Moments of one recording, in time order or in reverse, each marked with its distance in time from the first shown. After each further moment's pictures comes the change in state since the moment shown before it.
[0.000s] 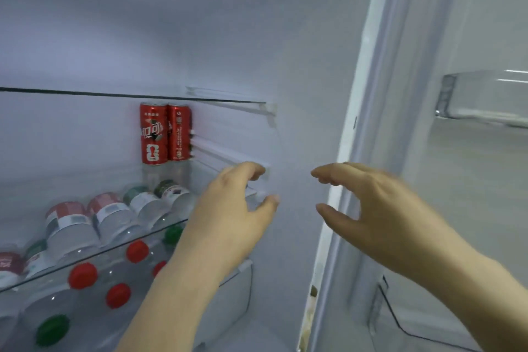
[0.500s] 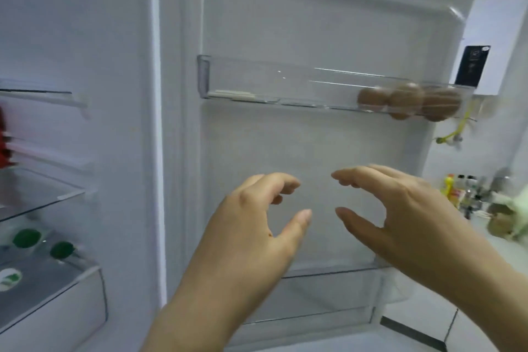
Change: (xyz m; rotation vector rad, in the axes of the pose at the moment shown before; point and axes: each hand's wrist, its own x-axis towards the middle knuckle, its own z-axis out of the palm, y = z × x) left_hand -0.088 0.190 0.130 -0.343 -0.248 0.368; right_hand -0.185 0.116 -0.129 -0.240 0.032 0.389
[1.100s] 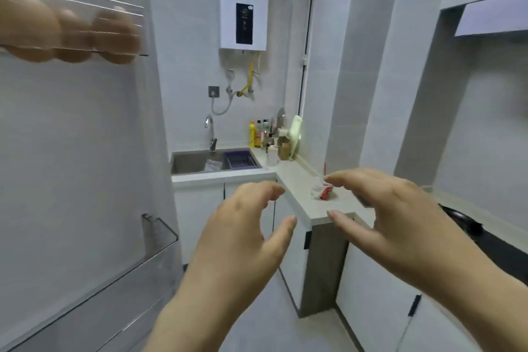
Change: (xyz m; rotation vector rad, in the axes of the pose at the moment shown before) left_hand 0.020 0.128 0.265 -0.302 -0.528 0.323; right_hand -0.171 0.193 -0.072 -0.327 -0.007 0.620
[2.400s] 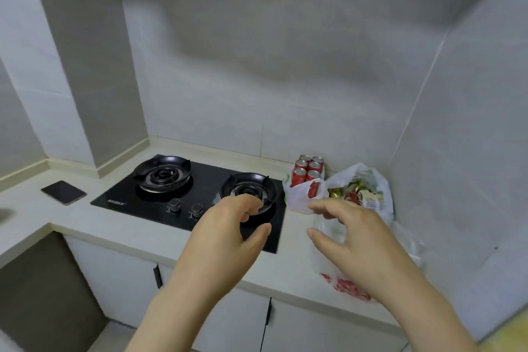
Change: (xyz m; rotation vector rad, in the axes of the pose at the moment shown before) left_hand 0.051 0.278 0.403 -0.519 -0.751 0.508; right_hand -0.274 0.313 -0.085 -0.167 0.118 1.135
